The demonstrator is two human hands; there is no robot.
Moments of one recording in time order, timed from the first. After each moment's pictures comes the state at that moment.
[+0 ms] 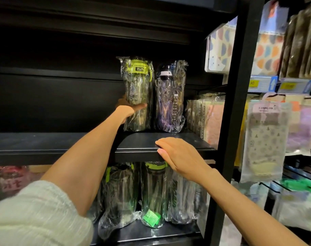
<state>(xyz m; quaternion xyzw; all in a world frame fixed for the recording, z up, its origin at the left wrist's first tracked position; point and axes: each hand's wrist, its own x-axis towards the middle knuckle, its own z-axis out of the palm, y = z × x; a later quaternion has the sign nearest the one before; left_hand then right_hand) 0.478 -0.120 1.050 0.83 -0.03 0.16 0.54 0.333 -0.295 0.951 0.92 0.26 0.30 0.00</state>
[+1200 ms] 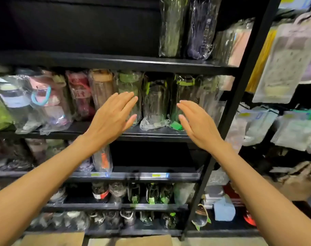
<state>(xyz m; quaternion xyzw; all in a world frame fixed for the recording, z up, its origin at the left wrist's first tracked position) 0.185 0.039 0.836 0.85 -0.30 0.43 -0.06 0.178 -0.236 0.826 0.91 0.24 0.31 -0.12</state>
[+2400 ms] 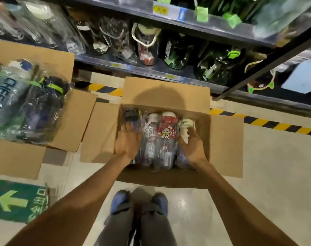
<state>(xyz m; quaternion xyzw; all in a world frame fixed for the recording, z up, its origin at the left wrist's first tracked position) -0.003 0.029 0.032 0.93 0.18 -0.20 0.24 0.016 -0.173 0.050 0.89 -0.15 -0.27 -0.32</state>
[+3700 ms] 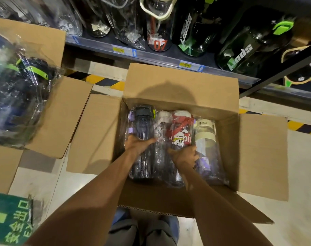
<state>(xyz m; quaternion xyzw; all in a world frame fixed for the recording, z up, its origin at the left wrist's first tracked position) 0.012 0.037 -0.113 0.72 0.44 -0.33 0.43 0.001 -0.111 -0.112 0.80 -0.40 -0.31 -0.32</state>
